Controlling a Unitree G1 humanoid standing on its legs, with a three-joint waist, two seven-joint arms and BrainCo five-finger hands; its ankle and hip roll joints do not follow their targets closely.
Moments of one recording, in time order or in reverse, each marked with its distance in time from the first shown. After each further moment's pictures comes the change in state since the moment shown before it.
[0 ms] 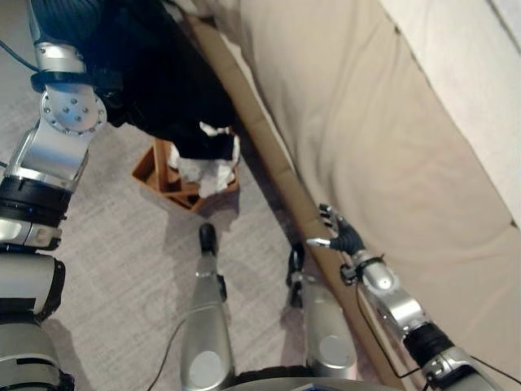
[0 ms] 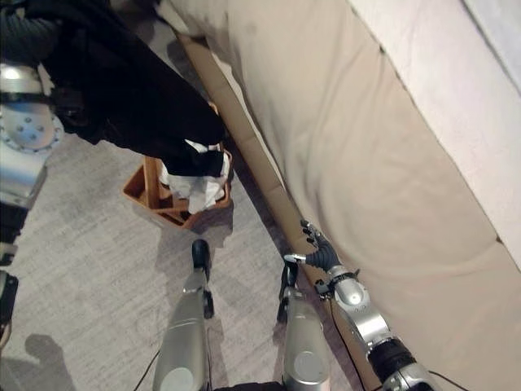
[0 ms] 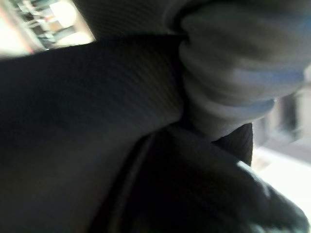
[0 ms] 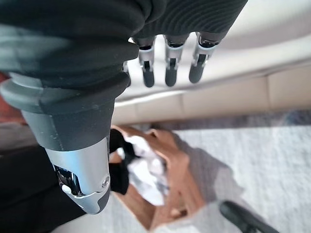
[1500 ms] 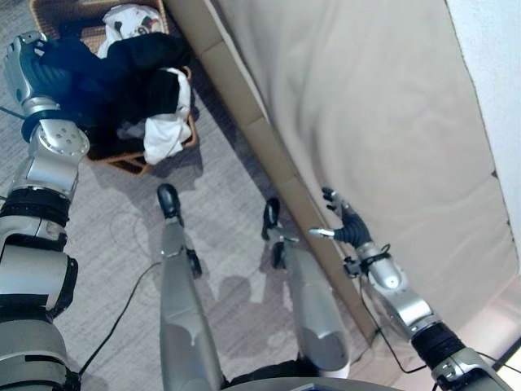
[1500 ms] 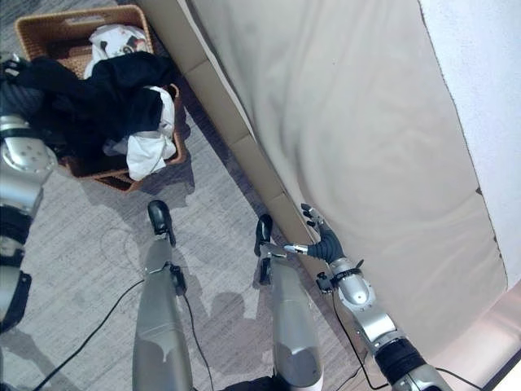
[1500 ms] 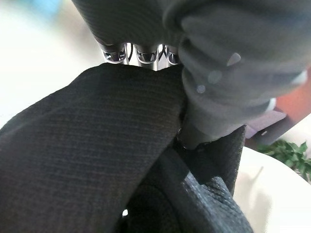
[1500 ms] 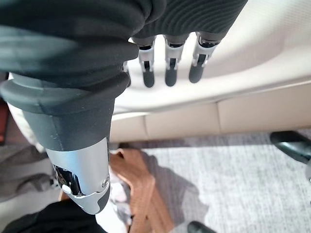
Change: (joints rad) left arm 0.005 -0.054 0.031 0.401 0.085 0.102 -0.010; right arm 0.043 -0.078 -0.010 -0.121 0.008 -0.118 -0.046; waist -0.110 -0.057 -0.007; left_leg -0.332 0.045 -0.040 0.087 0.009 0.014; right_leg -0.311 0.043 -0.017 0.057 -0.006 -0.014
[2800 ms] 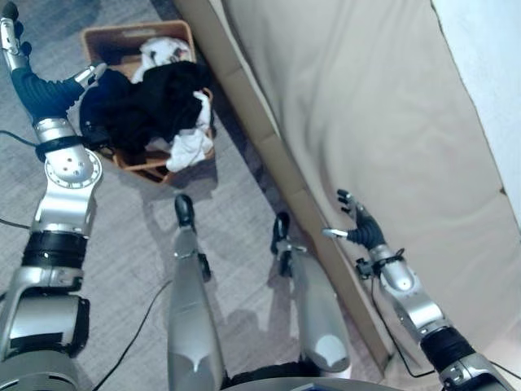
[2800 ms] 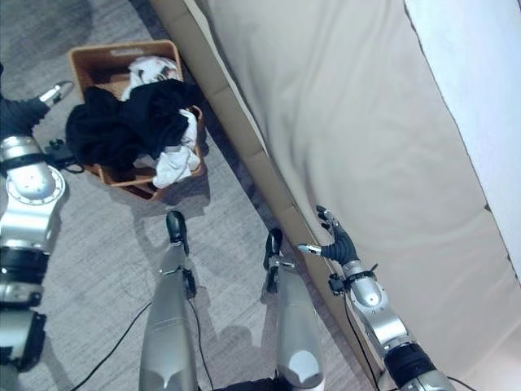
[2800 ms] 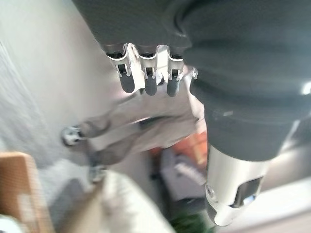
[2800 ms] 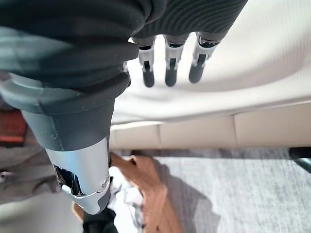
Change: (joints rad) left arm 0.400 -0.253 0.392 -0.573 -0.241 -0.251 0.038; right arm 0.041 0.000 -0.078 0.055 -0.004 0.003 0.004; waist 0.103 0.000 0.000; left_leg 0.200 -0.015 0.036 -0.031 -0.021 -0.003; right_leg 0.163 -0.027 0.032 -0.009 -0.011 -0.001
